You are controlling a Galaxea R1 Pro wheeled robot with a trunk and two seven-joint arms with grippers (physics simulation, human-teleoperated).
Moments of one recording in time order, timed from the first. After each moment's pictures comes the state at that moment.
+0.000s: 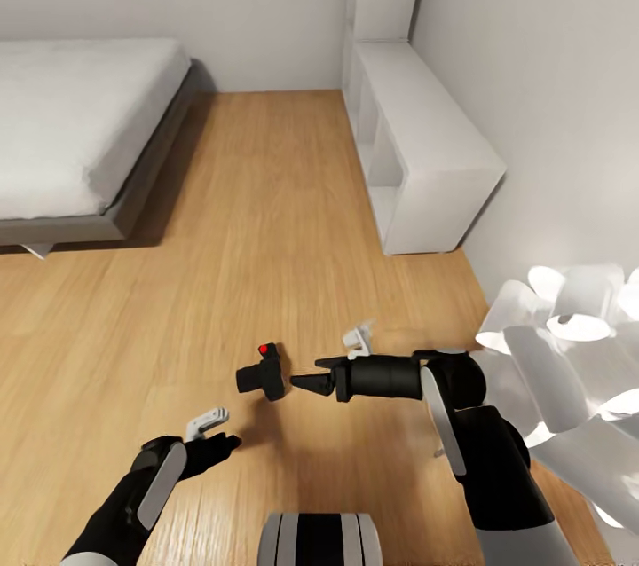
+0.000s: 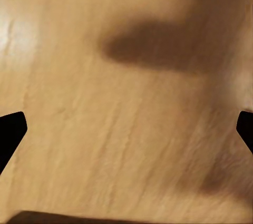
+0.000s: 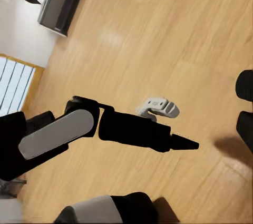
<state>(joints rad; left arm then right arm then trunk) -0.43 0.05 0.00 -0.92 0.51 0.69 0.15 -0.51 0.09 0.13 -1.57 -0.03 1.04 1.01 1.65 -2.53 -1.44</state>
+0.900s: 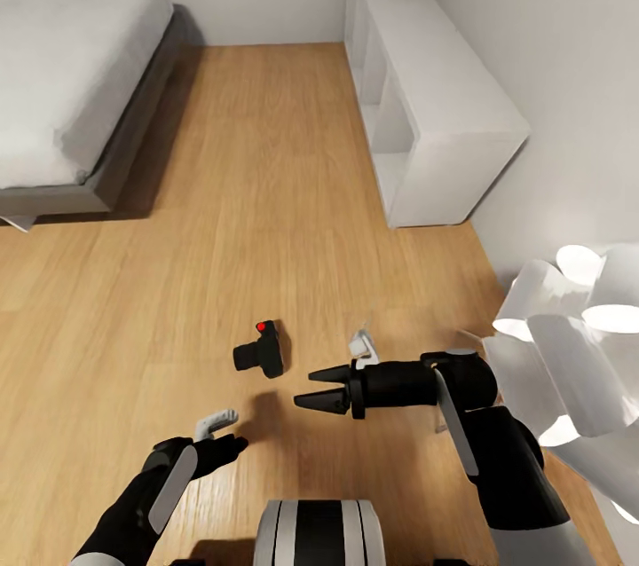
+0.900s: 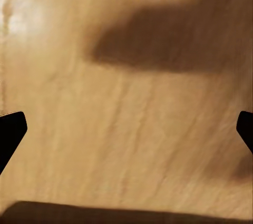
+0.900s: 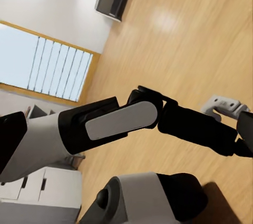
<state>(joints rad) -0.43 0.03 -0.04 -0.91 0.48 0.66 0.16 -0.51 0.03 0.14 -1.57 -0.03 1.04 1.30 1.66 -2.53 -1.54</state>
